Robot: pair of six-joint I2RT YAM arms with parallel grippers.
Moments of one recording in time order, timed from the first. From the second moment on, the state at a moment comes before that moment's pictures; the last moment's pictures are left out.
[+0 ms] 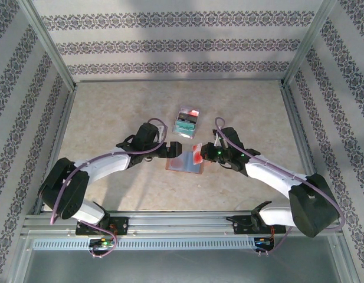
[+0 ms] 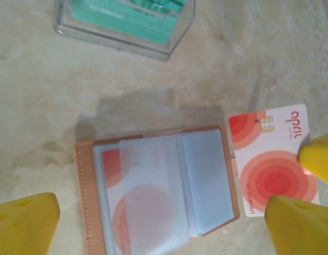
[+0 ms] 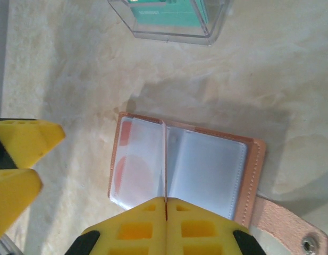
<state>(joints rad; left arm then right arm) -0.56 1.48 0.80 -0.08 0.24 -0.56 0.51 1.28 0.64 -0.13 -0.28 0.75</state>
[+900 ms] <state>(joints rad) -0.44 1.31 0.68 0.00 0.09 -0.56 0.50 1.50 1.29 -0.55 -0.19 0.25</state>
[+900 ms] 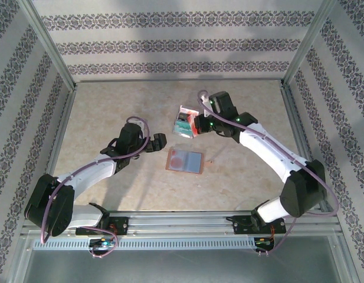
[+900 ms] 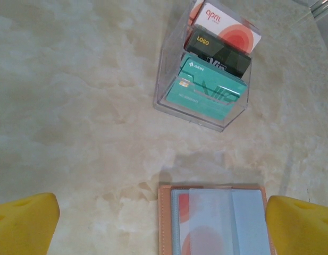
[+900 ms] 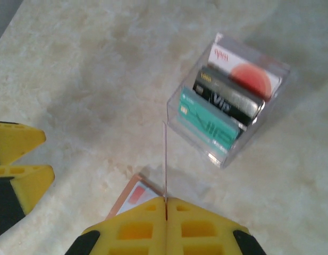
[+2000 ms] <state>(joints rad) -0.37 1.31 0.68 0.02 0.14 -0.59 0.41 2.11 1.88 -0.68 -0.24 -0.36</state>
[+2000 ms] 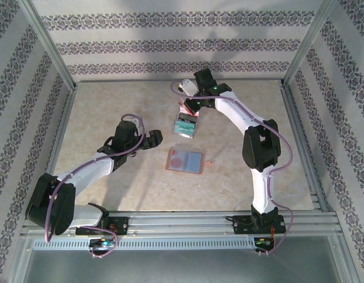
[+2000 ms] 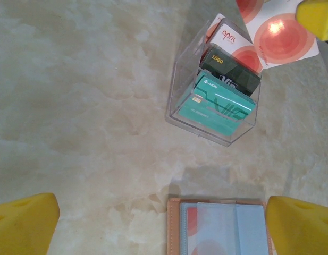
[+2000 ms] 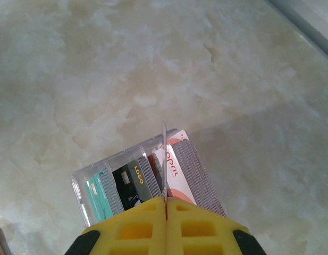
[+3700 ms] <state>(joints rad) -0.36 1.28 0.67 0.01 0.14 -0.59 0.39 2.21 1.98 -0.81 -0.20 -0.50</state>
